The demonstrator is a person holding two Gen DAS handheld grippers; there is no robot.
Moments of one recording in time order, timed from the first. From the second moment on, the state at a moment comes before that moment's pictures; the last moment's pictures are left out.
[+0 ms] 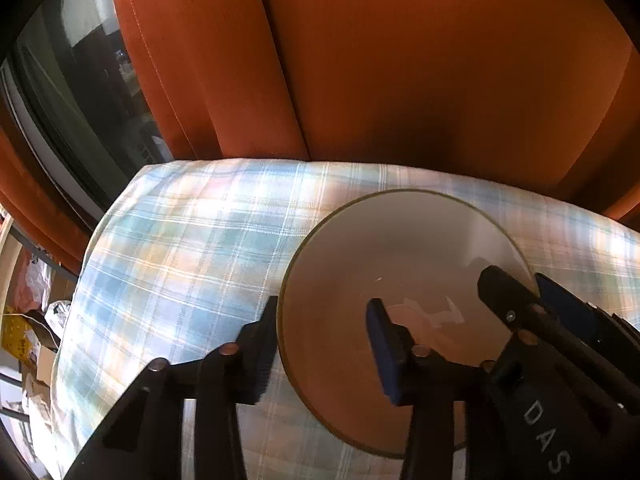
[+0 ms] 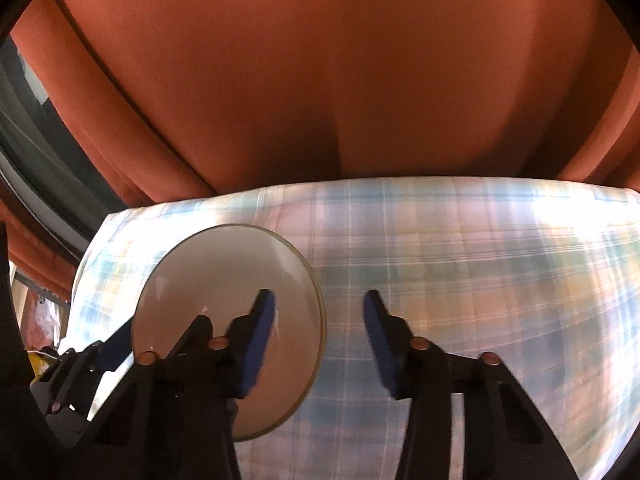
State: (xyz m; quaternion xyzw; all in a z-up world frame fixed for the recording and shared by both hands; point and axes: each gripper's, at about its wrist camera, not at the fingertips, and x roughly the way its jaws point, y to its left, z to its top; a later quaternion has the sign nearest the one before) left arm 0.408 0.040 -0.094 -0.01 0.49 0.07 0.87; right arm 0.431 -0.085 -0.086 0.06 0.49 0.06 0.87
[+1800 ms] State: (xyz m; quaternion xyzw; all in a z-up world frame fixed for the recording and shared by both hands) left arm 0.286 0.068 0.019 -0.01 0.44 -0.02 0.90; right arm 0.306 -0.059 0.024 0.05 0.45 0.00 0.89
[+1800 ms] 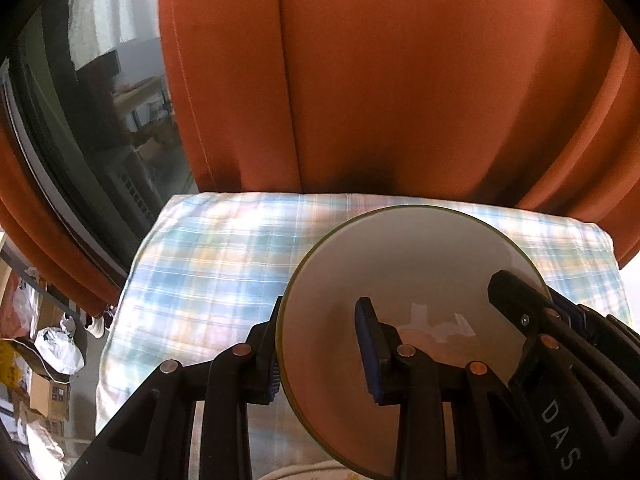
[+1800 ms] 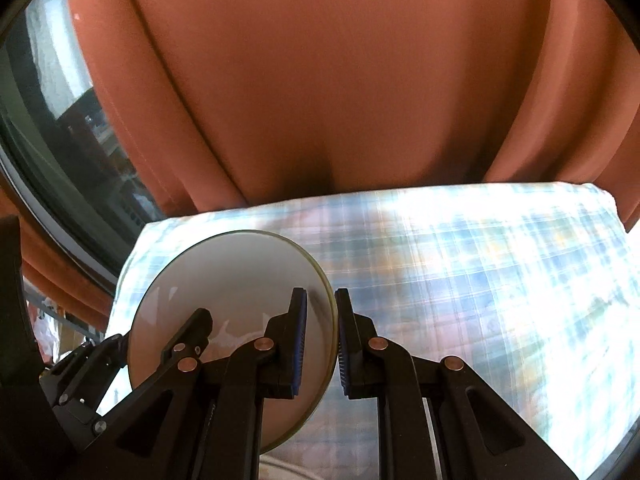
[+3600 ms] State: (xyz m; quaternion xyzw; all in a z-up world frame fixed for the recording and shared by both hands) left arm 0.101 -0.073 -0.003 -0.02 0.45 -0.02 0.89; right arm 0.108 -0.200 0.029 0.04 0.45 0.01 0.89
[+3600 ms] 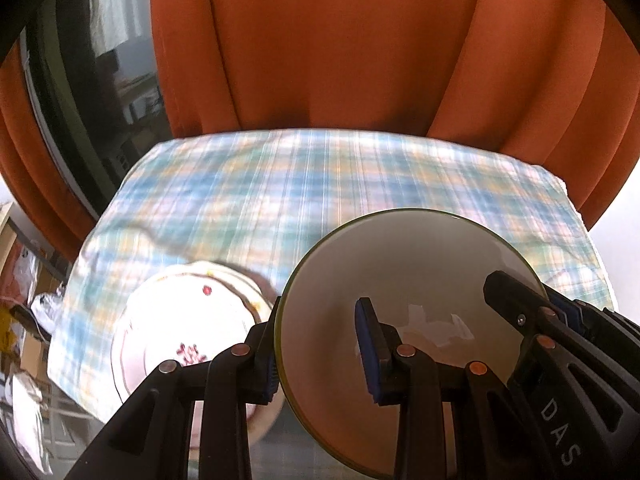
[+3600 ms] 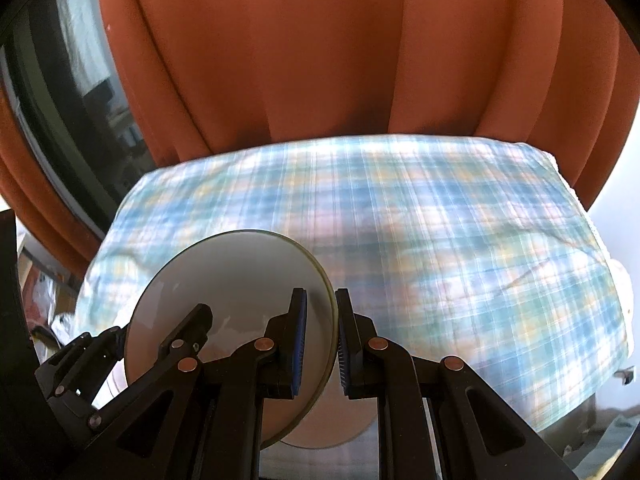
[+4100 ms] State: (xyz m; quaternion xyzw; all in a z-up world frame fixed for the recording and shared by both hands) left arm 0.090 -0.089 -0.041 -0.03 0.48 0.01 0.88; right arm 0.104 -0.218 -0.009 0.02 0.49 0.04 0.87
